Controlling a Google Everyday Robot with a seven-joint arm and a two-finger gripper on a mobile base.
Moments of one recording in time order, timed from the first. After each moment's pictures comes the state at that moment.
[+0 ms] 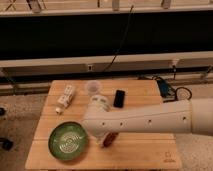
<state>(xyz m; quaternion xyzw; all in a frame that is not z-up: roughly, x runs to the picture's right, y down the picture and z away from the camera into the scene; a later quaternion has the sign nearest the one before) -0.052 0.226 0.706 -0.23 -0.15 -0.44 0.85</state>
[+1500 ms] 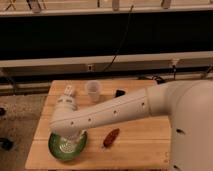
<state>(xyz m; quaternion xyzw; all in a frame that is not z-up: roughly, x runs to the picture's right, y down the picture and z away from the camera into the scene) -0.164 0.238 0.696 -0.23 -0.20 -0.52 0.80</state>
